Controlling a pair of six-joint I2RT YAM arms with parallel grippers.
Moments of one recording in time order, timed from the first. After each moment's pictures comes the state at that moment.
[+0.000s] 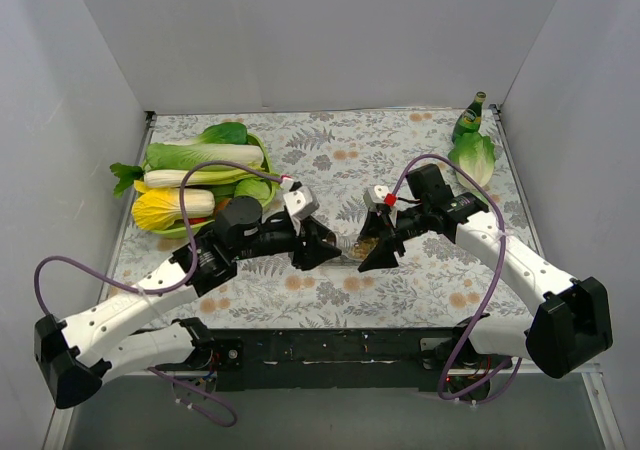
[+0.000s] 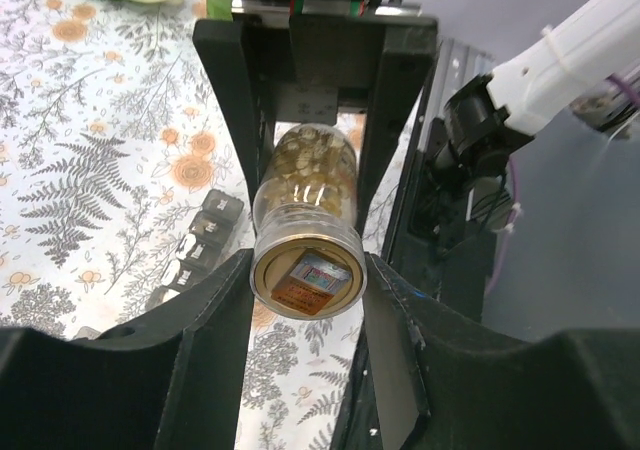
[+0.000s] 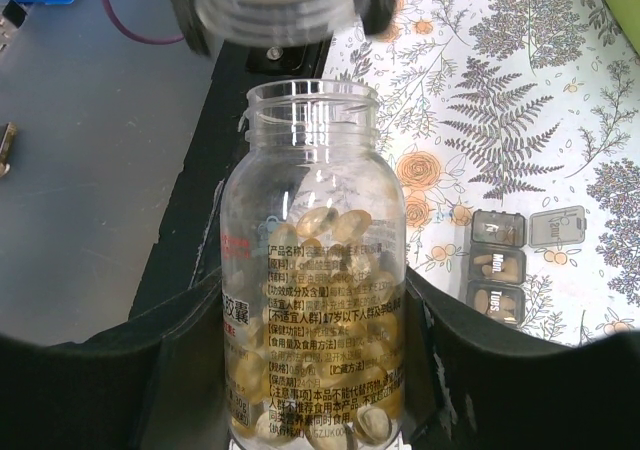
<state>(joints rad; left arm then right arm) -0.90 0.98 0.85 -0.09 0.40 -0.12 0.51 1.24 0.95 -0.67 -1.24 -0.71</state>
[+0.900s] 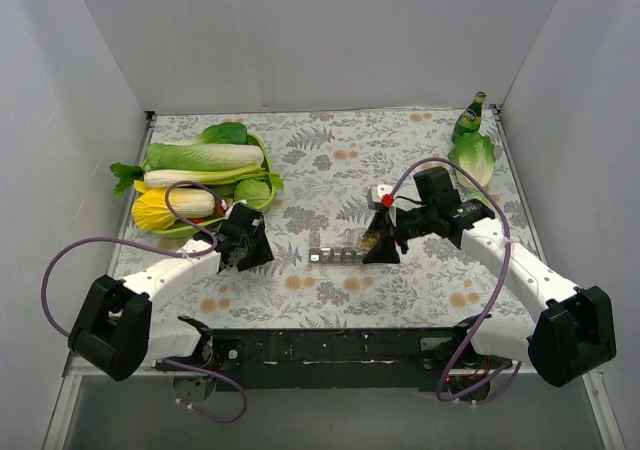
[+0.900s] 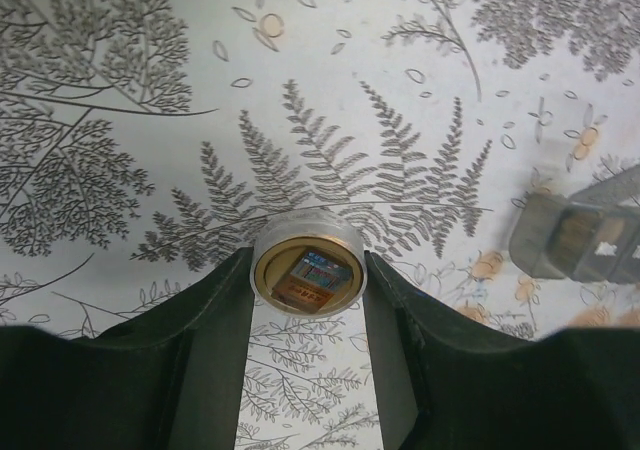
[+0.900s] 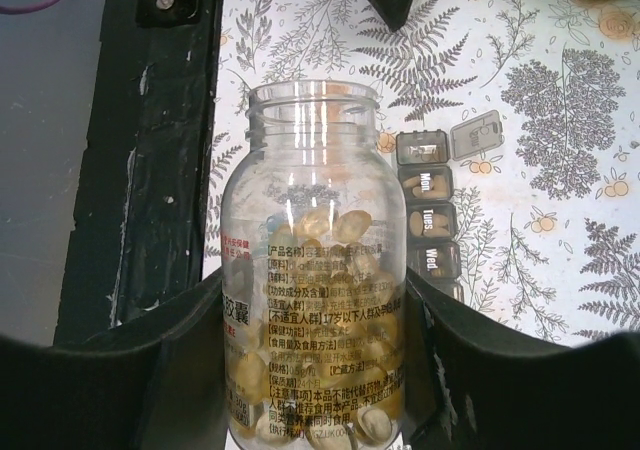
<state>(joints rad) -0.51 1.24 0.63 -0.42 -0.08 -0.76 0.47 1.20 0.89 -0.58 -1.04 -0.65</state>
